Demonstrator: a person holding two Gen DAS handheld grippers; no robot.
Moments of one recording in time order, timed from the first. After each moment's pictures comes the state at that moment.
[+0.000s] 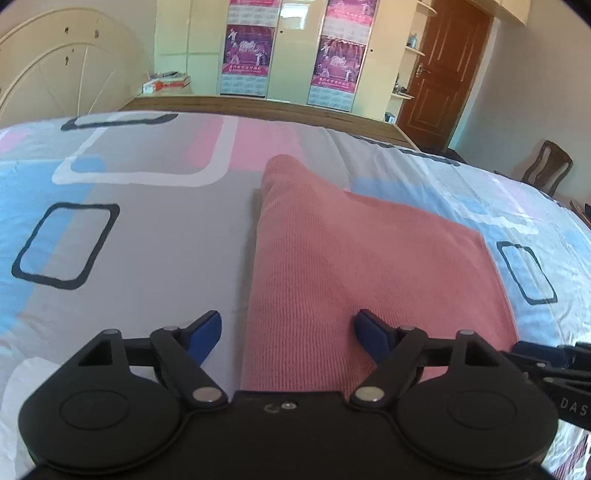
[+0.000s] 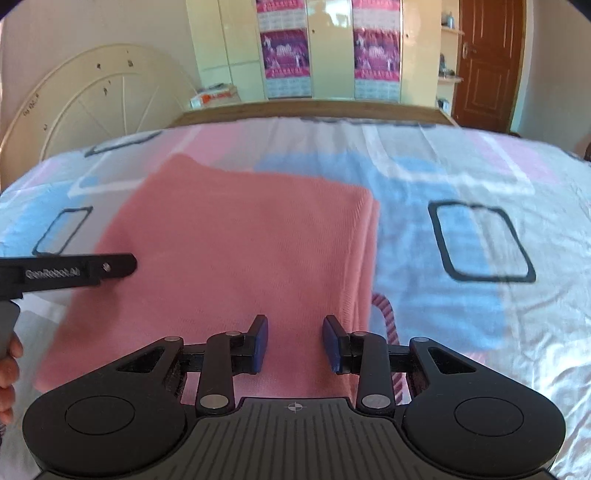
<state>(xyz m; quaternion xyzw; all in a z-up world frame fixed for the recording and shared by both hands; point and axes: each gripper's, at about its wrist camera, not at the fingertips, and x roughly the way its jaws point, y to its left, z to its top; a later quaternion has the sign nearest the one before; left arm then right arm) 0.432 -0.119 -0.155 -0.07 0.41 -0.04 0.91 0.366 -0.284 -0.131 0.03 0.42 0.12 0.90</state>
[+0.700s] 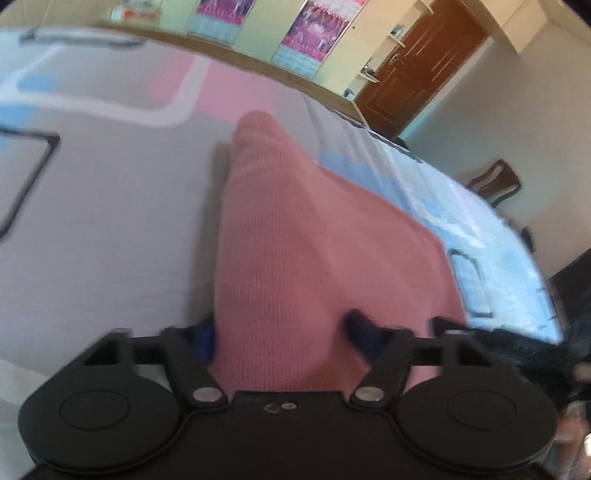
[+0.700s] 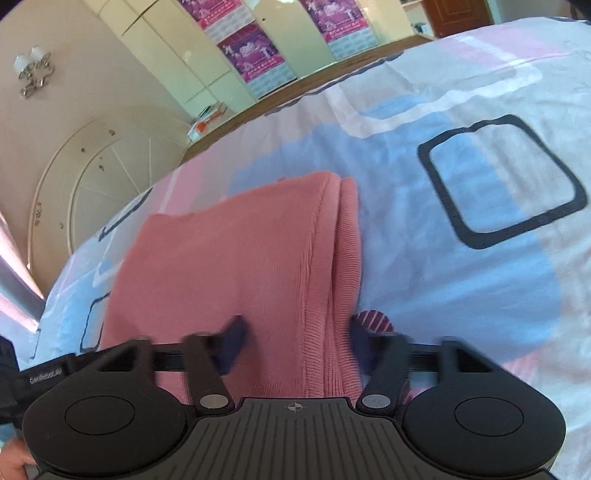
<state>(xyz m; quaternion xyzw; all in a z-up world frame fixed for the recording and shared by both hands) 0.467 -0.092 -0.180 -0.20 0.47 -0.14 0.85 0.423 -0.347 -0.159 0.25 0.46 0.15 0.84</state>
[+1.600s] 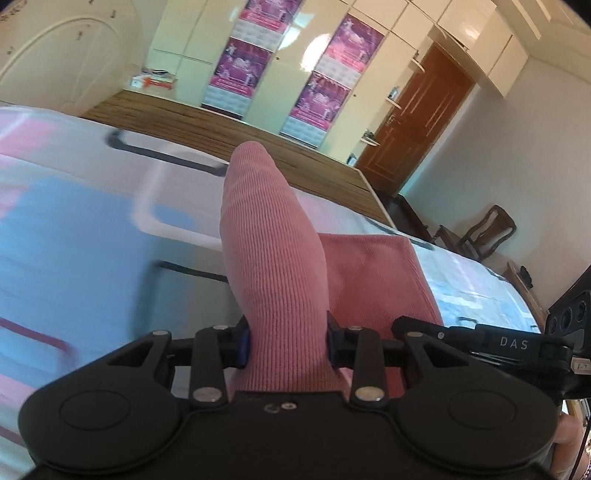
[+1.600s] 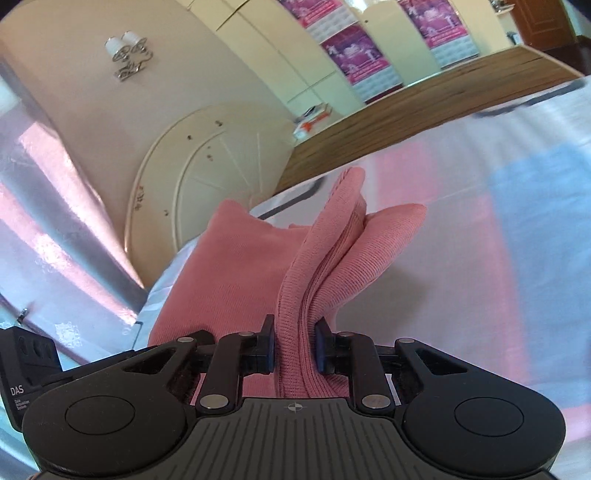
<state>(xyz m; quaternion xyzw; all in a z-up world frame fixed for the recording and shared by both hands) 0.423 0.110 -0.084 -0.18 0.37 -0.12 0.90 0.420 -0.123 -0.070 0.28 0.40 0.27 0.83</state>
